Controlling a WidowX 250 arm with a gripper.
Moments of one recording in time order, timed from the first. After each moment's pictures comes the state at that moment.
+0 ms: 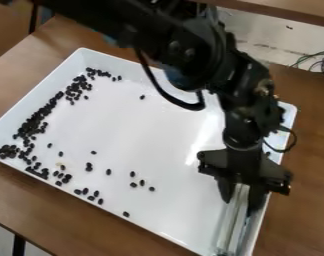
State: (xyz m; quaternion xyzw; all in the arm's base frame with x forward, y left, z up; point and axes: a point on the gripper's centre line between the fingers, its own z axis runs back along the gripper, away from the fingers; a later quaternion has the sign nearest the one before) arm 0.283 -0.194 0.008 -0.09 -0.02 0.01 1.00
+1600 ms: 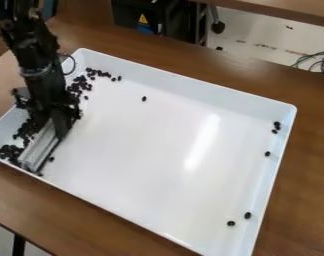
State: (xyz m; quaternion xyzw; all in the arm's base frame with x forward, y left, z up) arm 0.283 0.108 0.011 0.01 0.01 0.10 0.99
